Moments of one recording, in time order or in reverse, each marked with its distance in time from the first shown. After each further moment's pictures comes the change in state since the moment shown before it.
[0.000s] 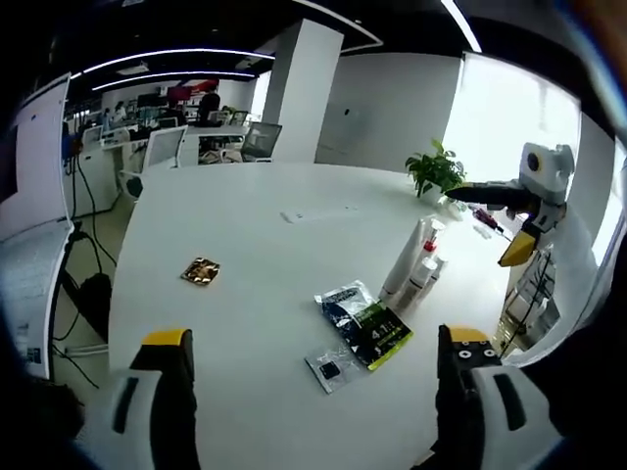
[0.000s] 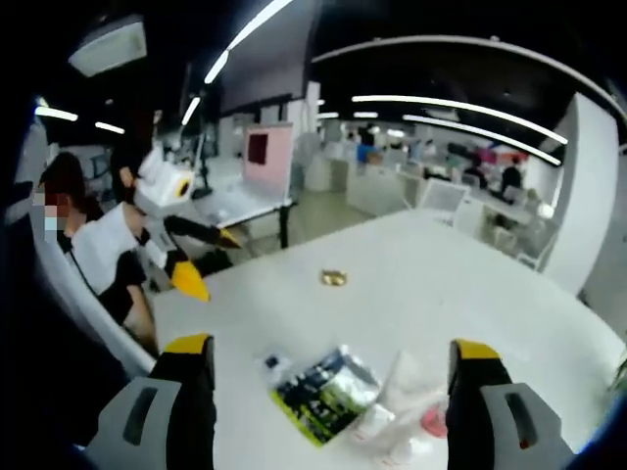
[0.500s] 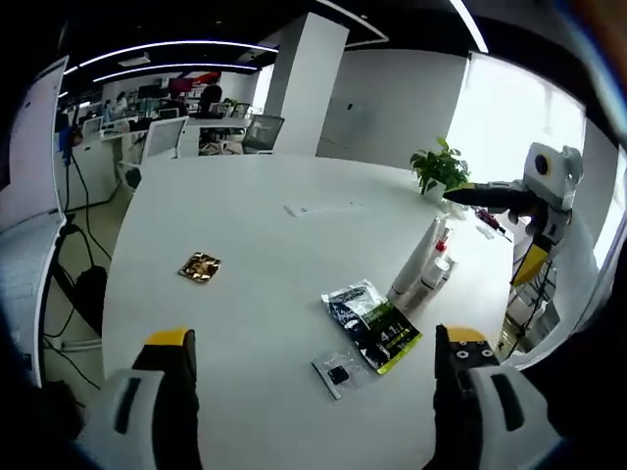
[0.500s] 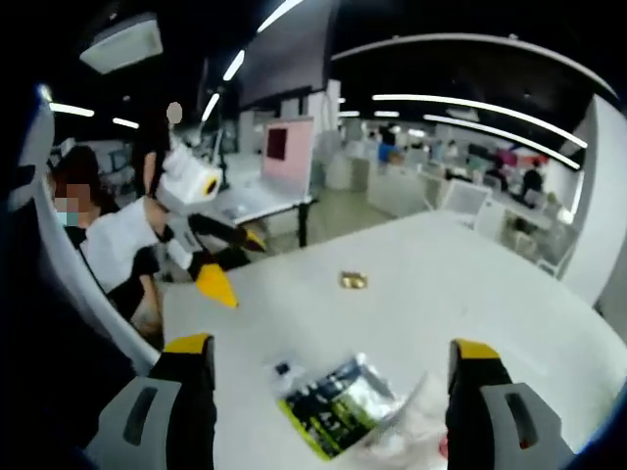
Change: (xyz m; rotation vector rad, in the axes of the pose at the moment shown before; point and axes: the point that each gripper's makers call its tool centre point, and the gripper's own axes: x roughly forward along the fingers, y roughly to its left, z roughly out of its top) left arm 0.021 0.015 0.000 -0.021 0.034 -0.007; right arm 0.030 0.011 0.002 -0.030 0.005 0.089
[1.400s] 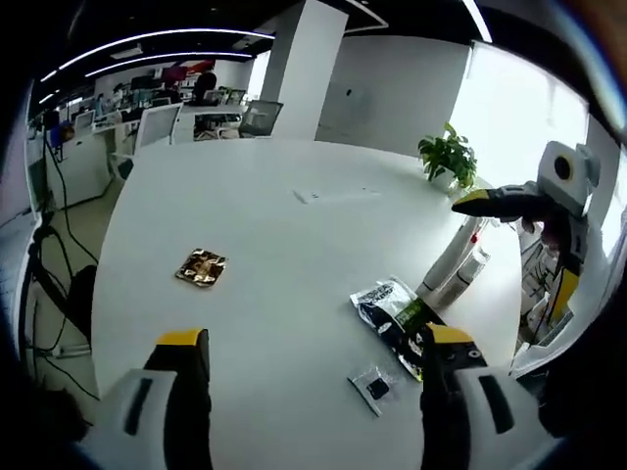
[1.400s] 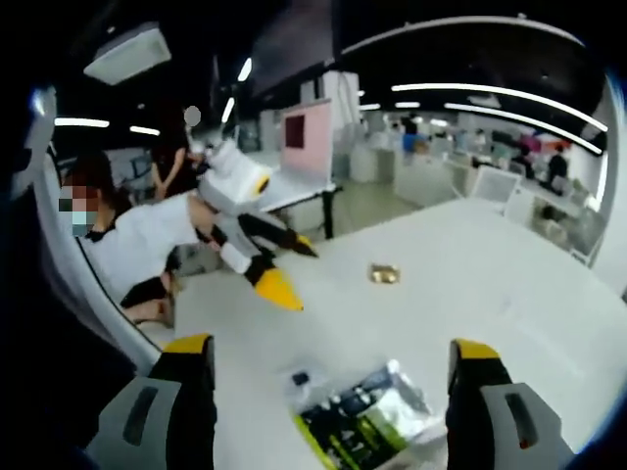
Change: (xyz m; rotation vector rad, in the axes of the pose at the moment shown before) left arm 0.051 0.035 -0.003 0.017 0.052 -0.006; right arm 0.049 0.017 -0.015 0.037 0.028 0.130
